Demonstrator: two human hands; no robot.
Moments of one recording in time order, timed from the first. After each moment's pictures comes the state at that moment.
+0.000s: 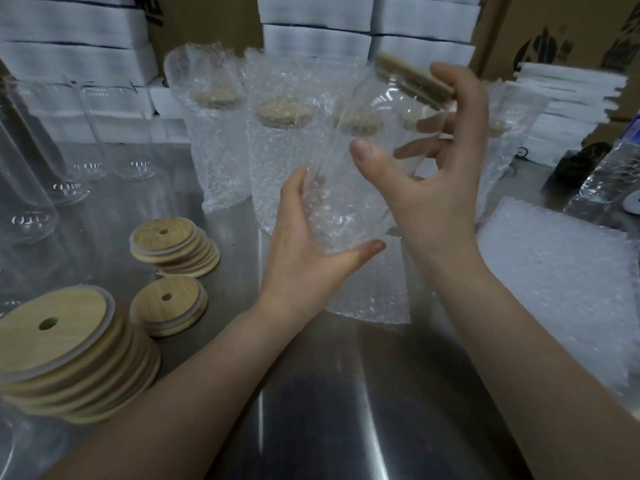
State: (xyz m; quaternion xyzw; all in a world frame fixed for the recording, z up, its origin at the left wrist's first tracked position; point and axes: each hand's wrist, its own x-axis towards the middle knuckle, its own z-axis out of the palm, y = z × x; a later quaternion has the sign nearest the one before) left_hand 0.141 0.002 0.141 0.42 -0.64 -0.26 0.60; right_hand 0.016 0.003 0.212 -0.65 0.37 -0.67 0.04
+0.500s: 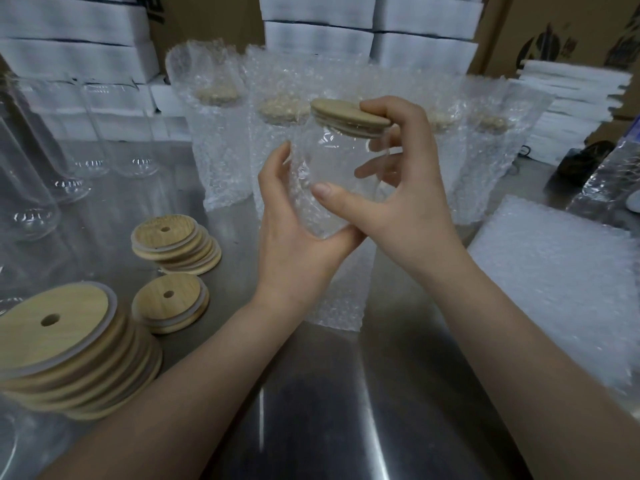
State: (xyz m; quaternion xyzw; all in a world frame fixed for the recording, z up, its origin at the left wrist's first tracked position) left_hand 0.141 0.005 0.151 0.41 -0.59 -0.23 0.66; right_hand 0.023 0.002 0.205 -0.73 0.37 -0.56 0.11
